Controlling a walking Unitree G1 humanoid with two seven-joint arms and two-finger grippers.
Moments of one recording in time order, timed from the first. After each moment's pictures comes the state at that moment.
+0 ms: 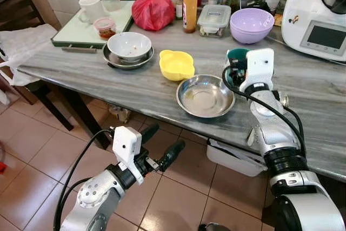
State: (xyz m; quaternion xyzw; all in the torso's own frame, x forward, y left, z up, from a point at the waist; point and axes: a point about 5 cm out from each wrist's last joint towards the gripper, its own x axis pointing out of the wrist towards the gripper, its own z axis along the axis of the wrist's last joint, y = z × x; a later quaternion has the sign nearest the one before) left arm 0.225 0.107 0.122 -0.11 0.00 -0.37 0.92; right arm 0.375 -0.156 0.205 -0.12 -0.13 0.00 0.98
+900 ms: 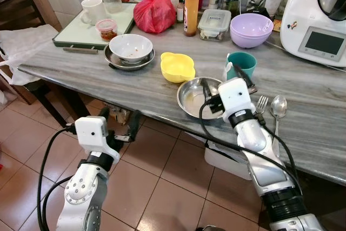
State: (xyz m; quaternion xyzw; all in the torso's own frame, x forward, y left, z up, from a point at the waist) left arm 0.246 0.165 0.121 -0.08 -0.06 -0.05 0.99; right arm 0.321 -0.119 0.163 -0.20 -0.15 0.11 0.96
